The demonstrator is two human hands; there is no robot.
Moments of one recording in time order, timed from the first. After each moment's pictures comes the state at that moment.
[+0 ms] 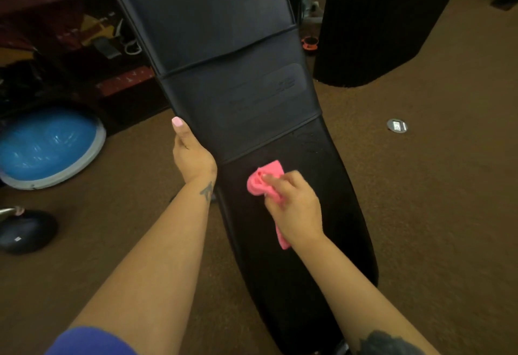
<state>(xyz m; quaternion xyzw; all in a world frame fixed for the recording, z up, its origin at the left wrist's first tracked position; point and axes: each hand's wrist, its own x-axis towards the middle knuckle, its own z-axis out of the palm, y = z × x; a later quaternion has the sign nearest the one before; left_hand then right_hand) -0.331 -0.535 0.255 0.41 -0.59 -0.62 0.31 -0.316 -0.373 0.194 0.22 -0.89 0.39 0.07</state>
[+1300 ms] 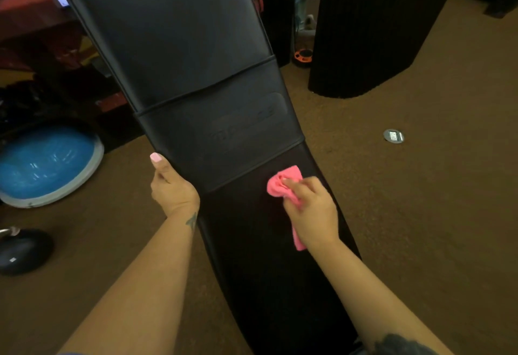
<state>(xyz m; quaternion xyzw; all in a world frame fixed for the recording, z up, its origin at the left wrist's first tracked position) -0.334 -0.529 0.260 0.48 -0.61 -0.53 0.33 -0.372 -0.334 0.203 0.15 -0.91 0.39 0.07</state>
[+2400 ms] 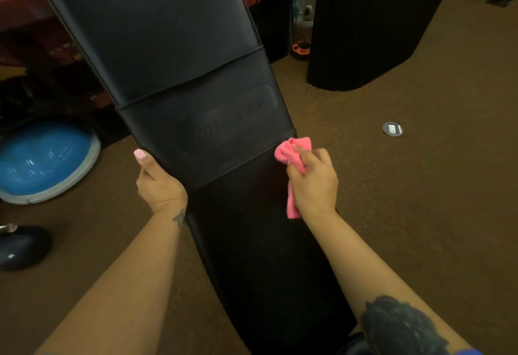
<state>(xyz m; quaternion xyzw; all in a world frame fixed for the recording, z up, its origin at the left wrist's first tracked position) -0.338 -0.533 0.252 0.50 -0.62 -0.51 0.33 -0.407 -0.335 0.220 0.07 -0.89 0.44 0.07</state>
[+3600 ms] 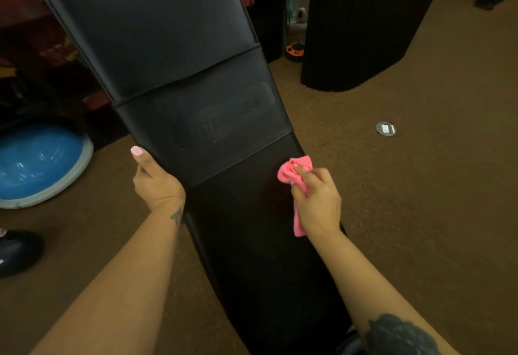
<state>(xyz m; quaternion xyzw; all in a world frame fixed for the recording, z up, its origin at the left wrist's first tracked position) -0.336 -0.528 0.257 0.48 -0.61 -0.53 0.33 -0.384 -0.314 0.189 0.07 -0.91 0.41 0.06</state>
